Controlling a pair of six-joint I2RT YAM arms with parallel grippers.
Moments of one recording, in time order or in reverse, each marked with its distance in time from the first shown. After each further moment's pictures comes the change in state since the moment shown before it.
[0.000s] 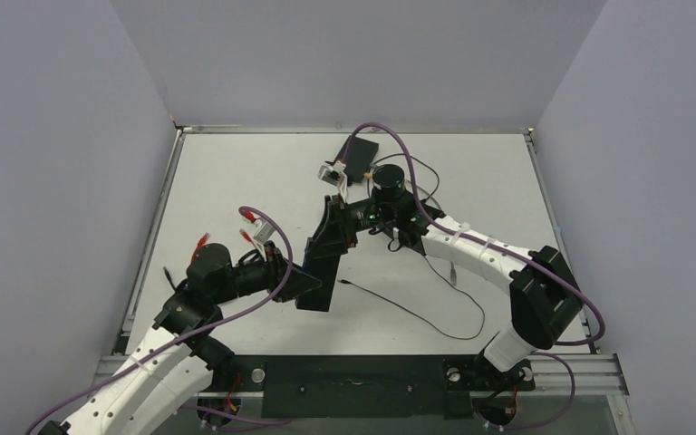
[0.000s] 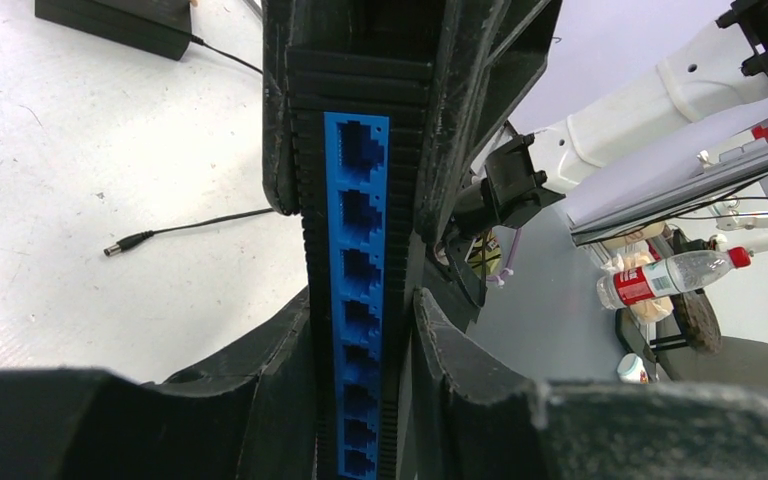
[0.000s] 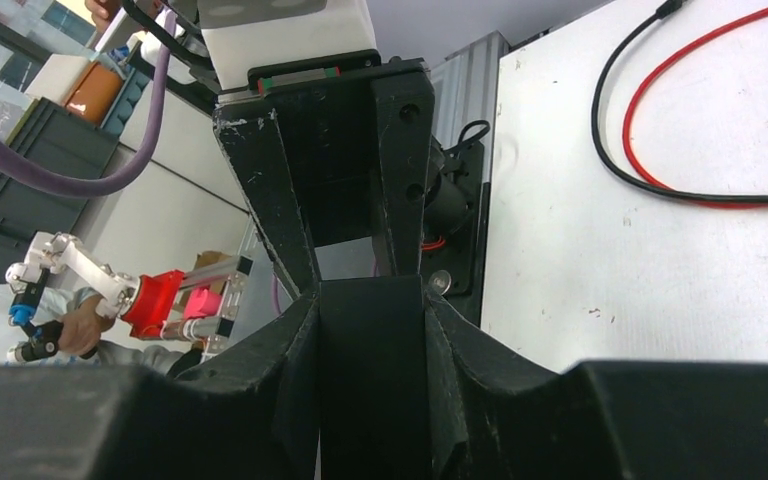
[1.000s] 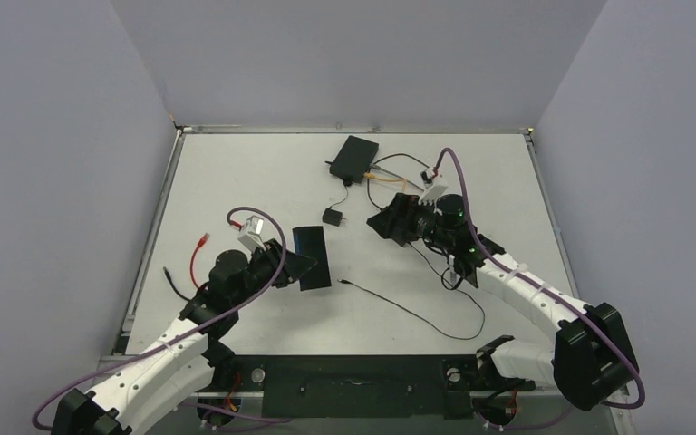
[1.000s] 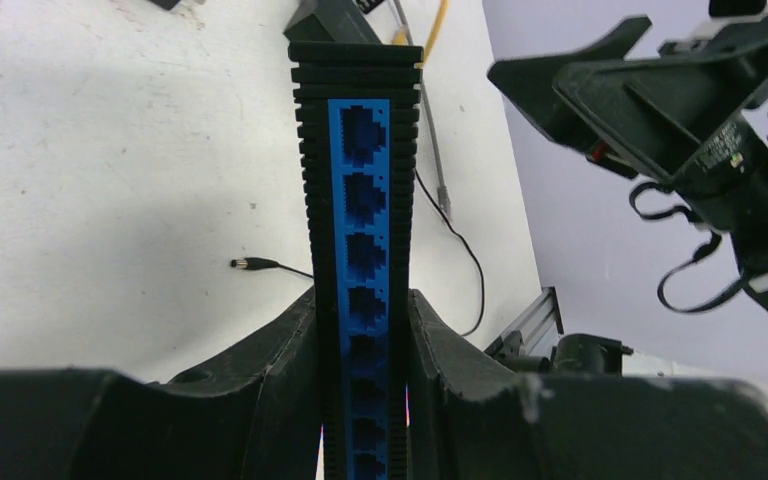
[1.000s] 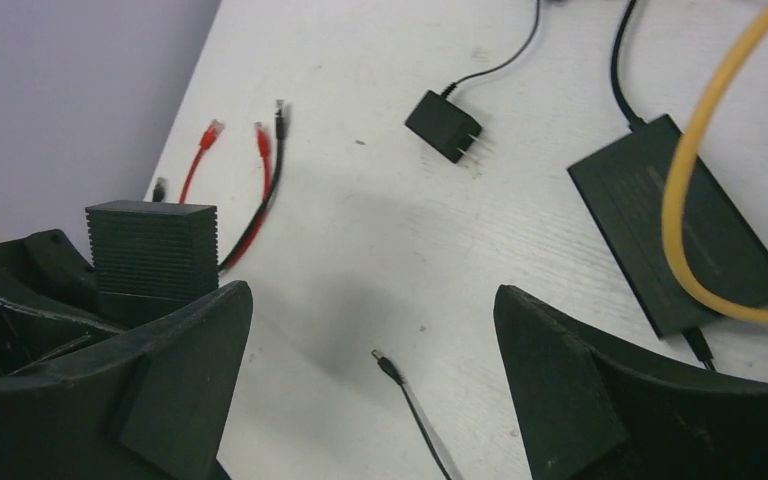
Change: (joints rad) left arm 0.009 0.101 -0.217 0.274 -0.381 -0.314; right arm -0.252 -0.377 -0.424 -0.129 0.817 -0.020
